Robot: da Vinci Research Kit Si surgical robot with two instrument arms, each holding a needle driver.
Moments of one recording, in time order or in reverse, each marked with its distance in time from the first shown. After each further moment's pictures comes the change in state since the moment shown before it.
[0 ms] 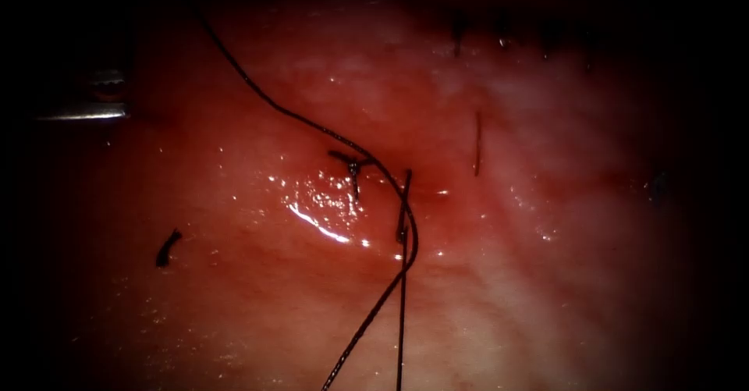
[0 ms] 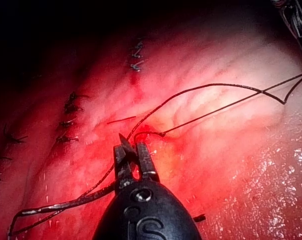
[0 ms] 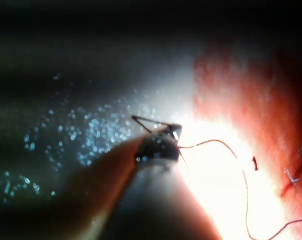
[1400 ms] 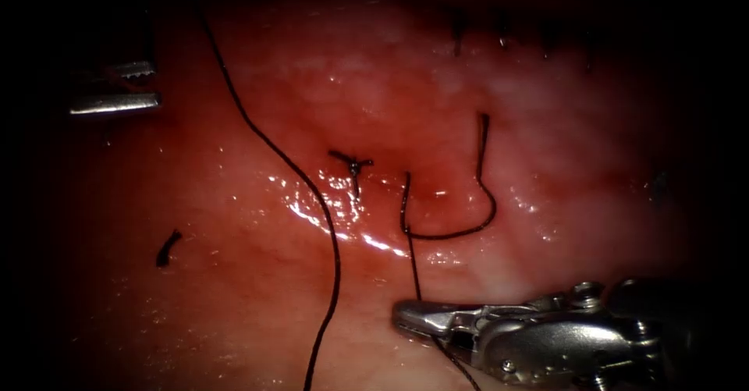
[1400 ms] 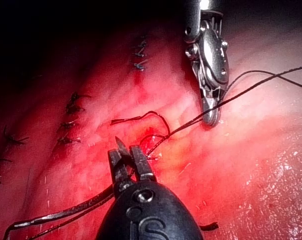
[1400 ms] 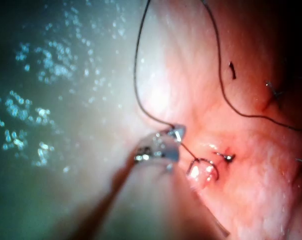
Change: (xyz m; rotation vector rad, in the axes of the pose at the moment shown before) right arm -0.017 0.003 0.003 -0.111 -0.070 0.014; left arm -0.001 -0.001 0.002 0.140 -0.062 -0.001
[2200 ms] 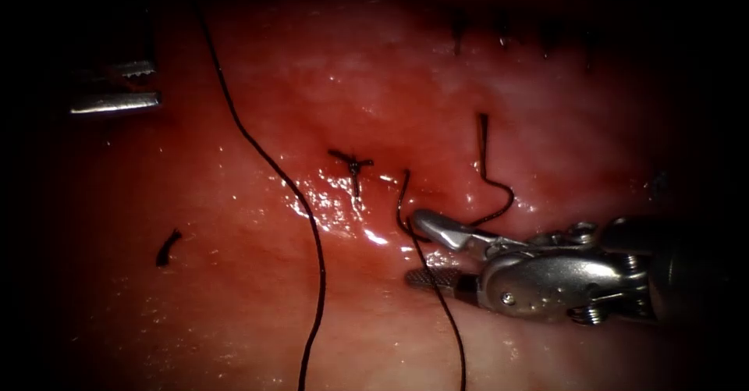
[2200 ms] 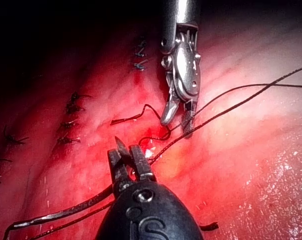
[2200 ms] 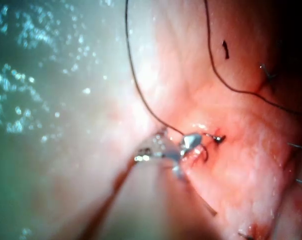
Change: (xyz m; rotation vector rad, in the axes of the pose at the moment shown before) right arm -0.007 0.003 0.002 -0.107 0.023 -0.033; left arm 0.000 0.000 0.000 0.002 0.002 0.000
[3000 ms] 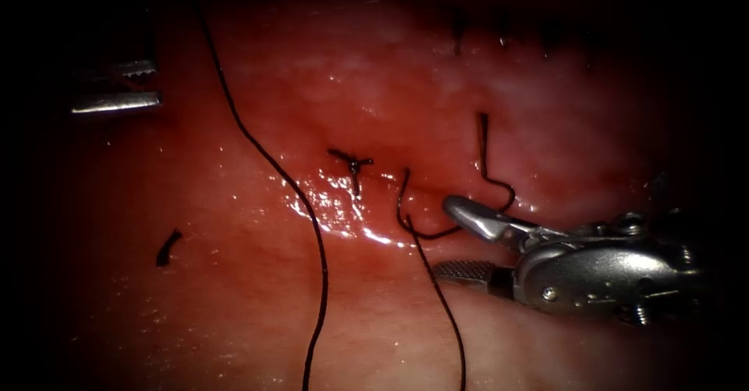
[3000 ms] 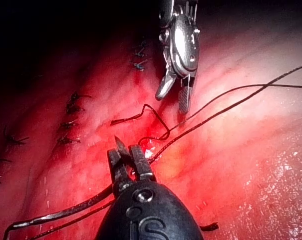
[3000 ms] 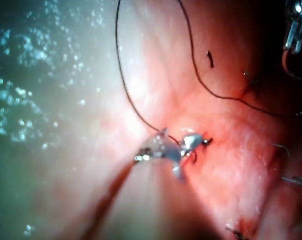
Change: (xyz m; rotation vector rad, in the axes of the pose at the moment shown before) right arm 0.001 0.004 -0.003 -0.014 -0.024 -0.015; left arm 0.000 0.000 0.000 0.002 0.002 -0.001
